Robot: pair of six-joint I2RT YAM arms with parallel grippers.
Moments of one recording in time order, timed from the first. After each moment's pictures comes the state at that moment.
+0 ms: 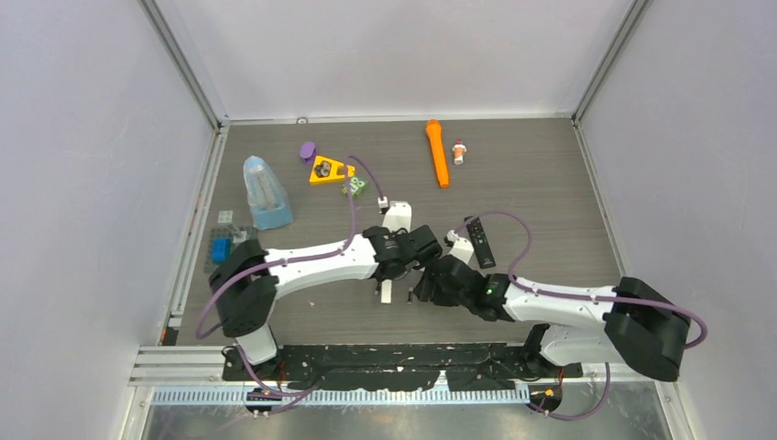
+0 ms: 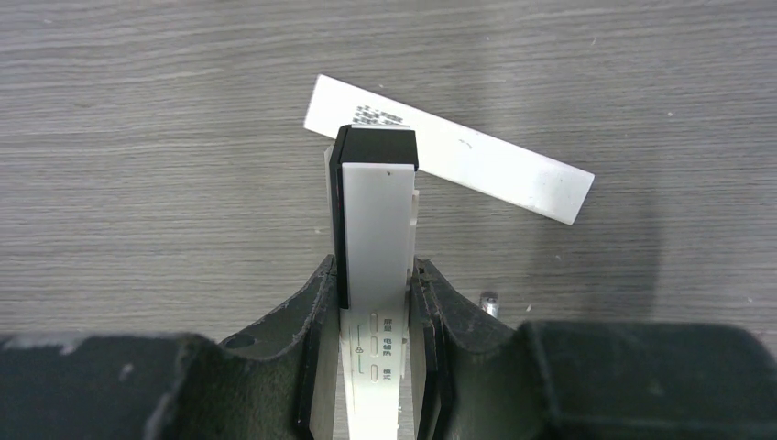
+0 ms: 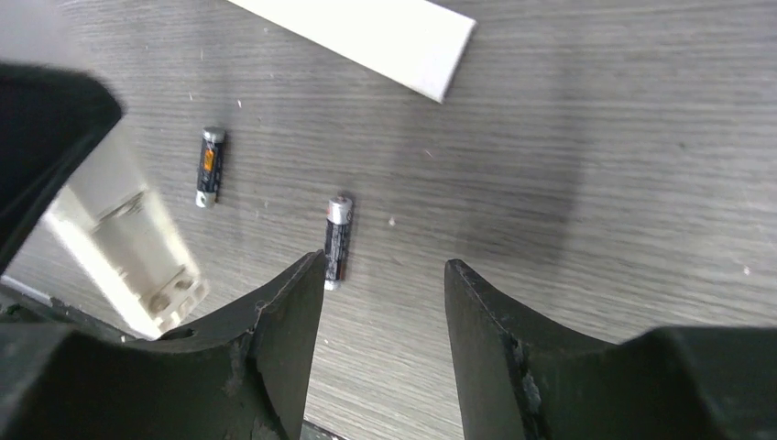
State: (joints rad) left arm -1.12 1.75 1.28 -0.79 -0.63 -0.97; right arm 1.01 1.16 0.41 -0.07 0.25 1.03
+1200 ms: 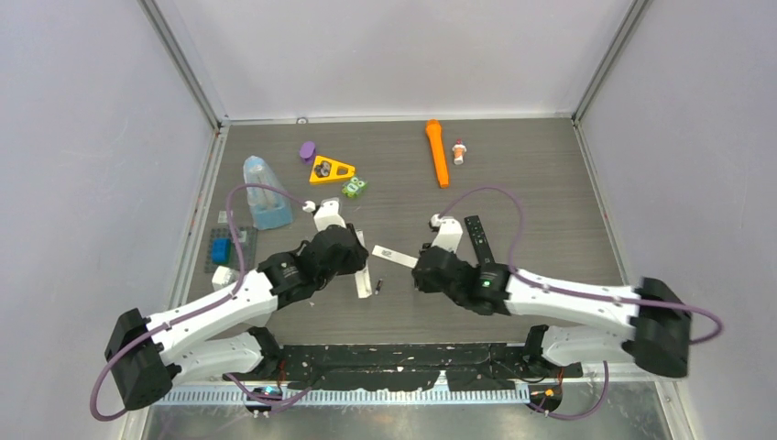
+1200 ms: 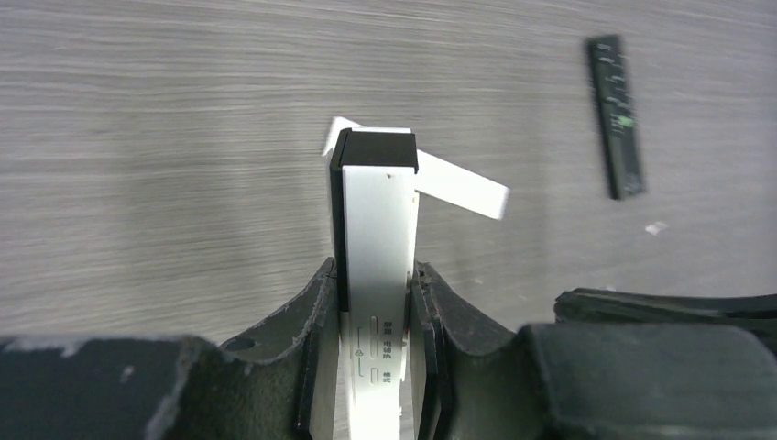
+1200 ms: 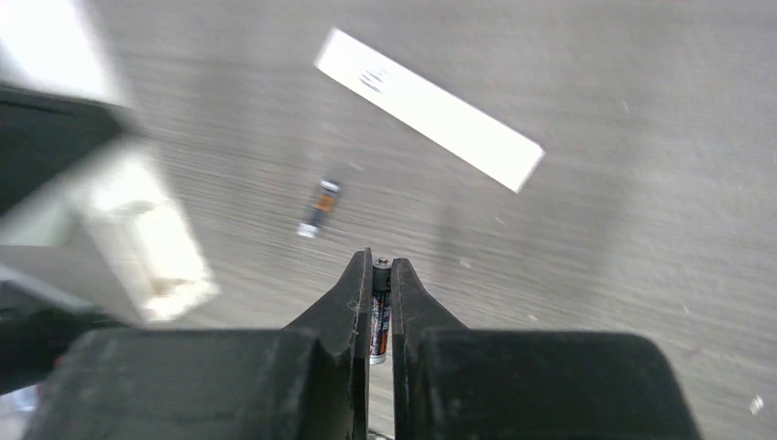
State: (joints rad) left arm -0.92 1.05 0.74 -0.43 -0.47 -0.87; right arm 1.13 1.26 0.73 -0.36 0.48 0.90
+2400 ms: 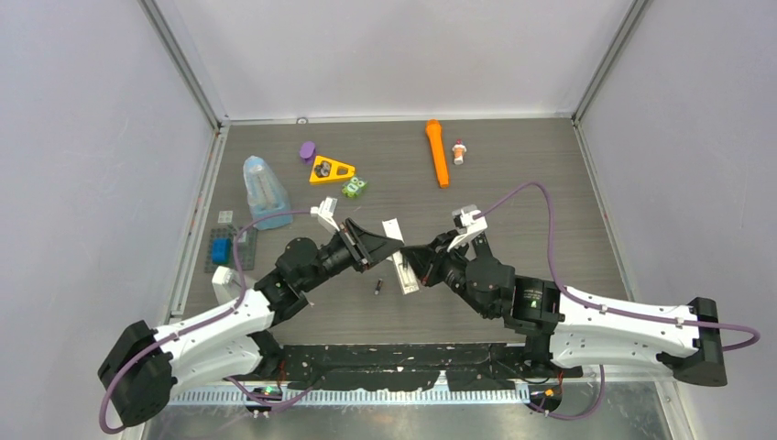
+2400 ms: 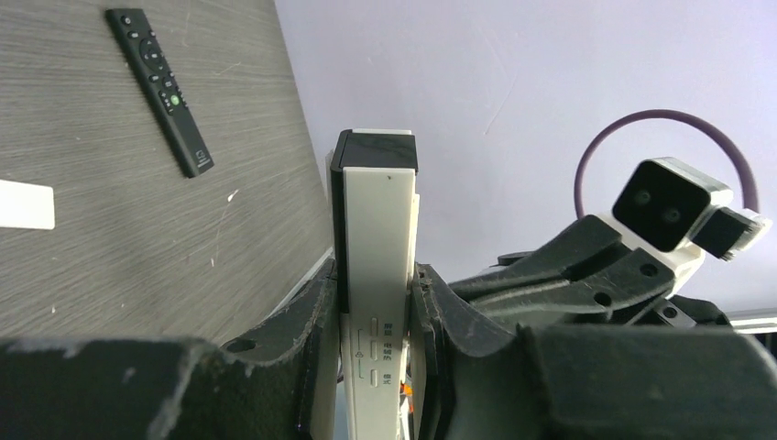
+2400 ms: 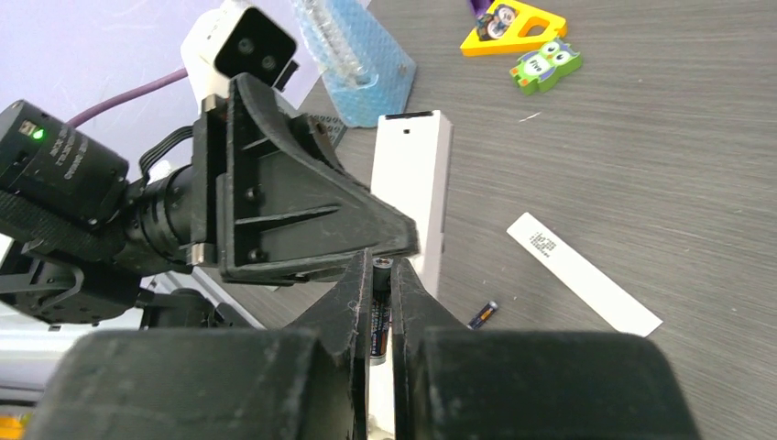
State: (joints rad) left arm -0.83 0.96 0.42 0.54 0.14 -1.29; right arm 1.29 0.88 0.72 0.00 0.59 0.62
